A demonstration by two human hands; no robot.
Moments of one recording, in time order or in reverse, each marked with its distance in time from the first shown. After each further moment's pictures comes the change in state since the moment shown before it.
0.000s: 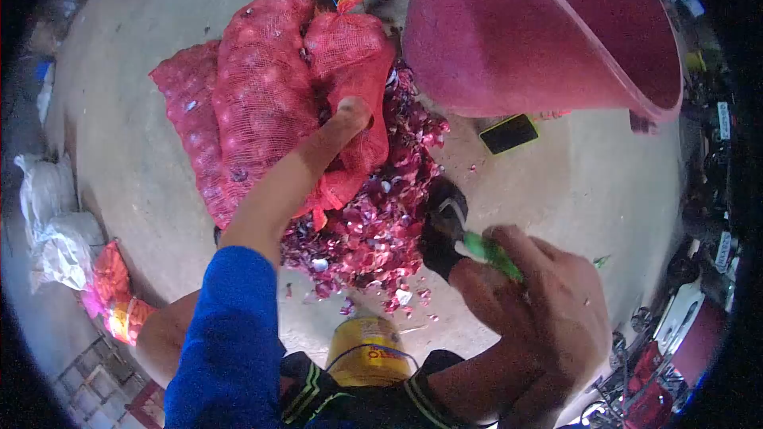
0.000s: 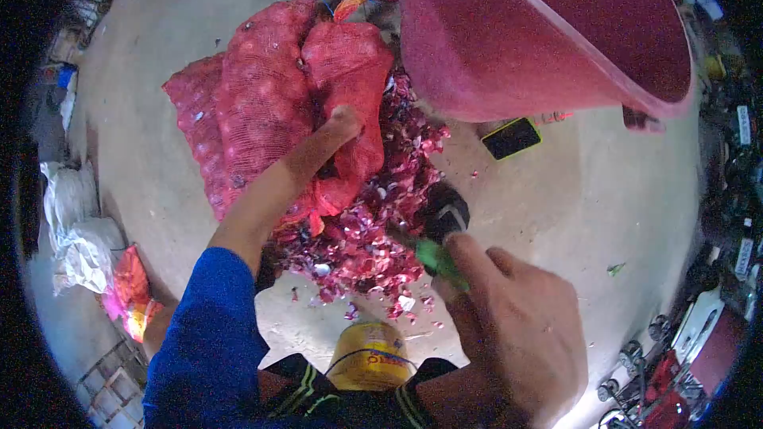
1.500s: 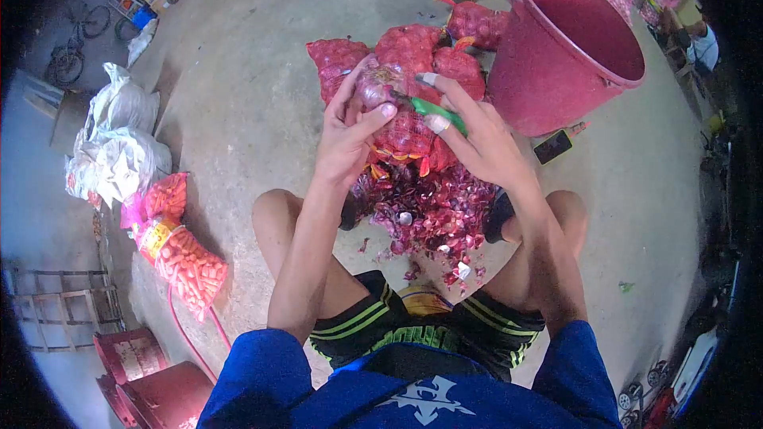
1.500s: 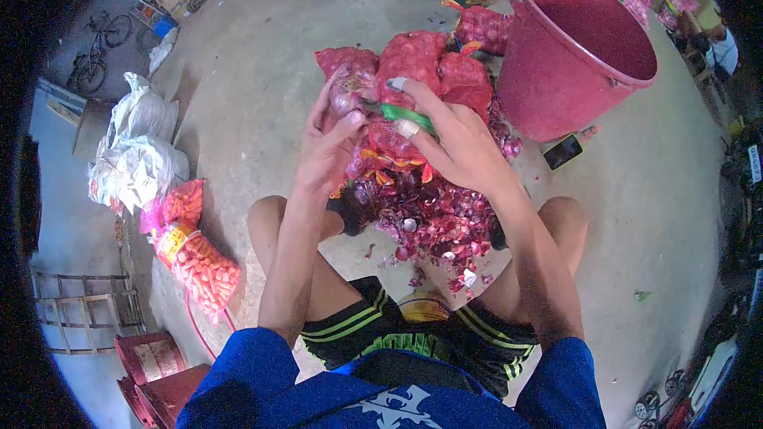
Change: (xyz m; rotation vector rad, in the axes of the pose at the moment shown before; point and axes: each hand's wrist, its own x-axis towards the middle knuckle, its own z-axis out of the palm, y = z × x) left_hand -0.581 0.136 -0.207 -2.013 1.128 0.350; right_hand -0.052 -0.149 0.110 0.315 0.516 -1.121
